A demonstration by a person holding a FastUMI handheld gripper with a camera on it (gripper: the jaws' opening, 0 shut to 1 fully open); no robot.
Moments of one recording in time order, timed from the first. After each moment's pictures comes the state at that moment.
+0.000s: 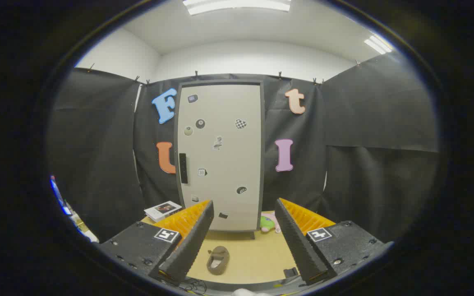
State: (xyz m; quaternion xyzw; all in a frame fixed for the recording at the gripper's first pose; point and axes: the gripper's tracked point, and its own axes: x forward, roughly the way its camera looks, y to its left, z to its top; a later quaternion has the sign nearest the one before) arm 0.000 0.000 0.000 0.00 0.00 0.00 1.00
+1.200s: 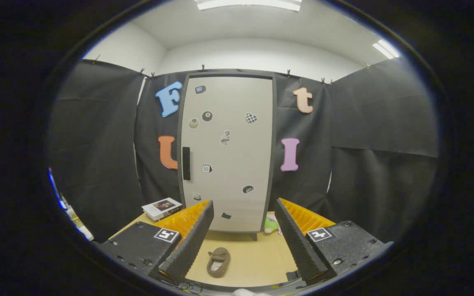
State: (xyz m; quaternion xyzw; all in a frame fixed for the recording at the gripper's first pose) arm 0.050 0.033 -0.018 -0.02 0.01 0.01 1.00
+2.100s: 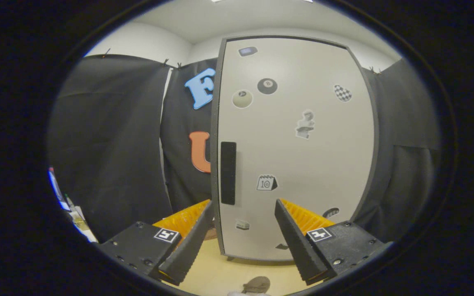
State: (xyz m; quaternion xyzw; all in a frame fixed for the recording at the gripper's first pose) arm 0.289 0.202 -0.028 -0.02 0.02 0.16 0.99
